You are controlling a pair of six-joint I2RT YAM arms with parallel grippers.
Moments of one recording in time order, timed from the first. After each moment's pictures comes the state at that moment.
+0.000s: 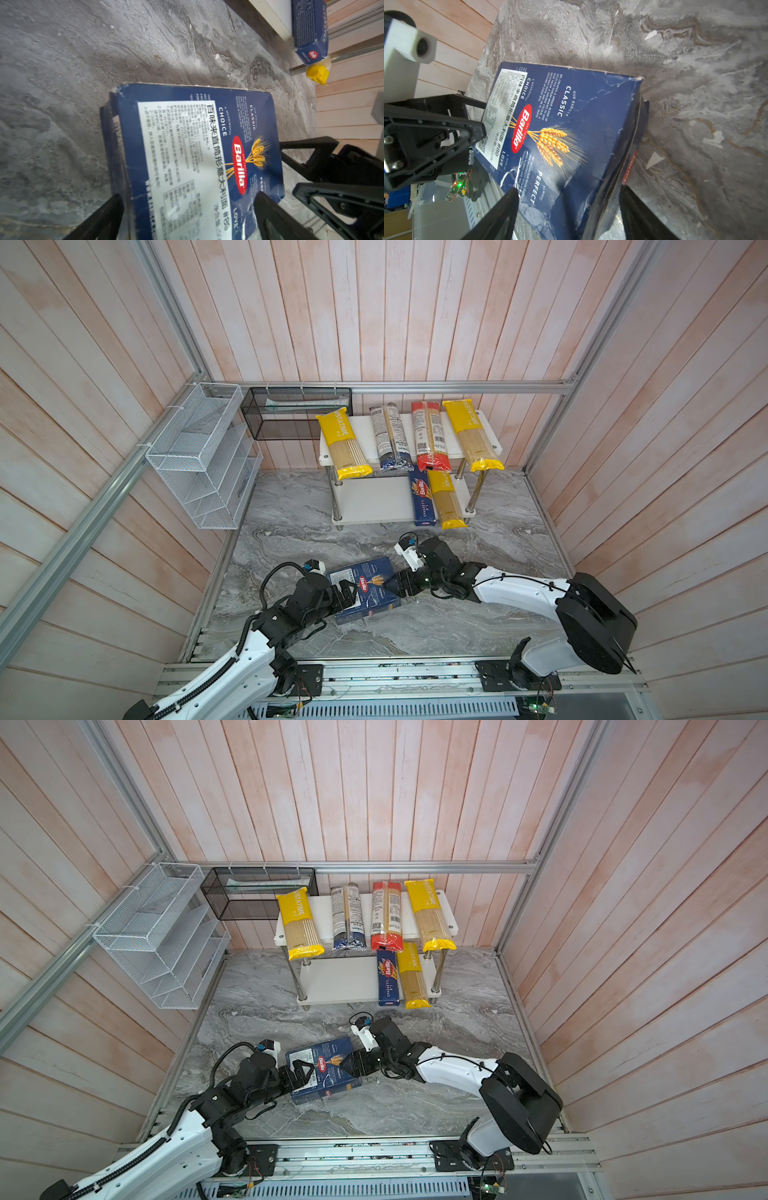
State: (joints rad) left arm -0.63 0.72 0.35 -0.38 0.02 -0.91; right arm 0.84 1.48 0.73 0.02 -0.39 0.49
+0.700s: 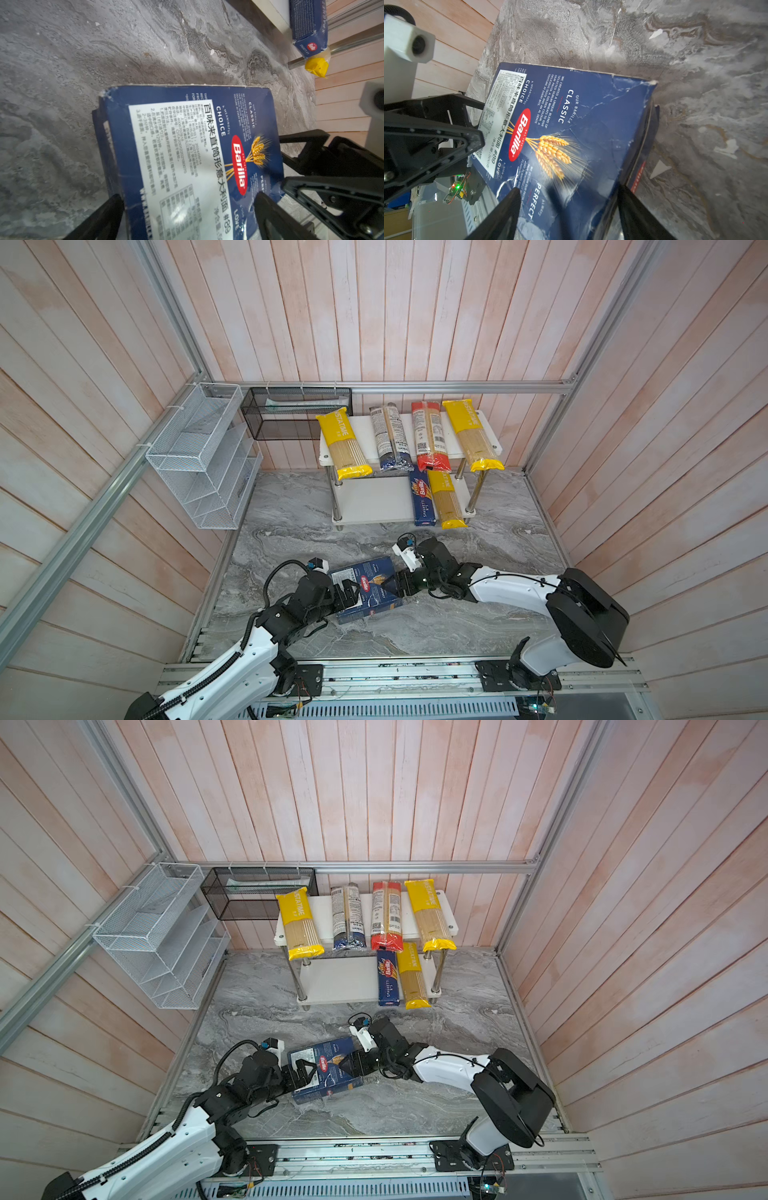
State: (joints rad) left arm -0.63 0.75 0.35 -0.34 0.04 -0.88; right arm 0.84 1.53 0.72 0.07 -0.40 0.50
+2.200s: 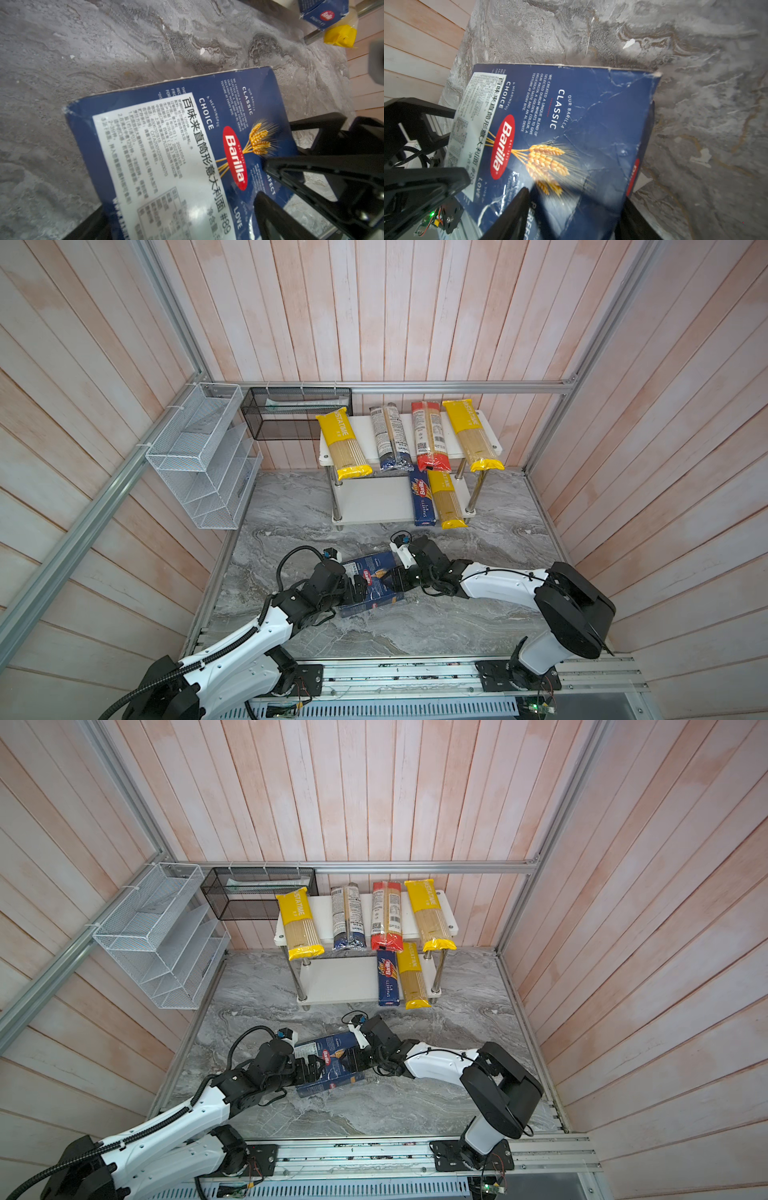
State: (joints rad) left arm -0.68 0.98 0.49 -0.32 -0.02 -0.73; right arm 0.87 1.59 0.80 0.03 -0.26 0.53
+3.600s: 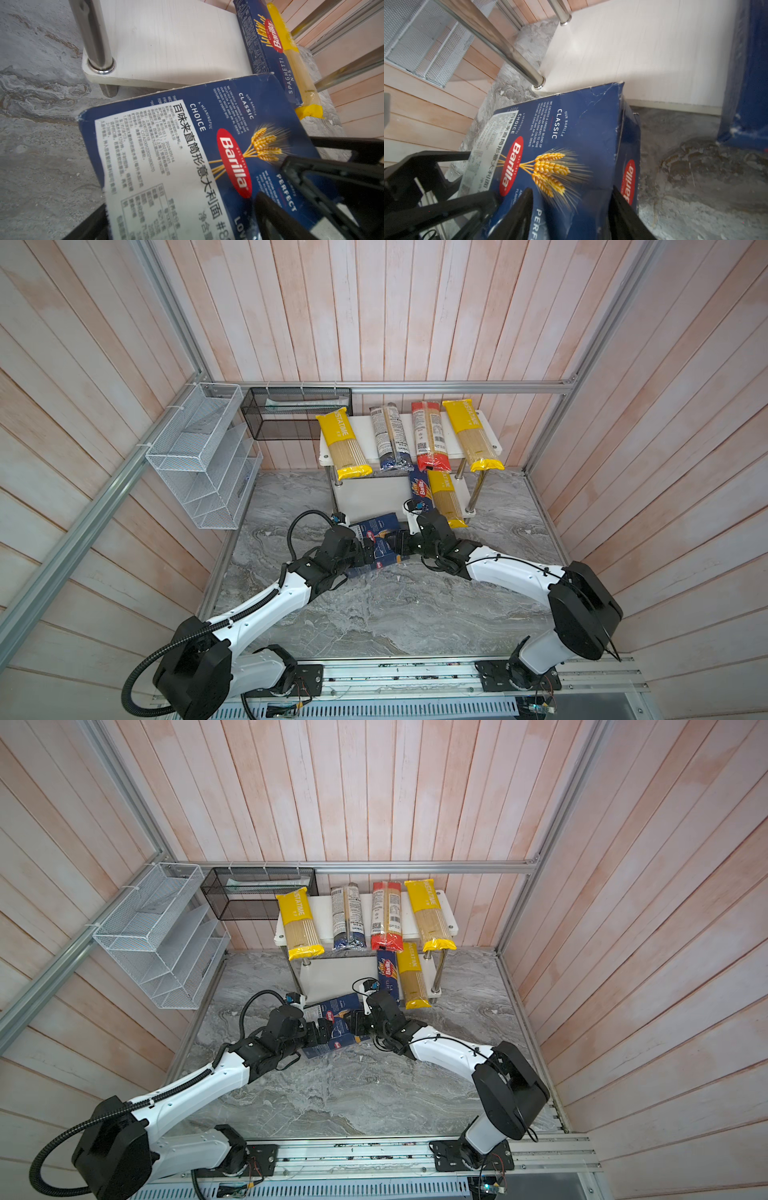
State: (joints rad) left arm -0.60 1.25 0.78 -0.20 -0.11 -0.59; right arm 0.77 1.57 0.98 0.08 -0.10 0.58
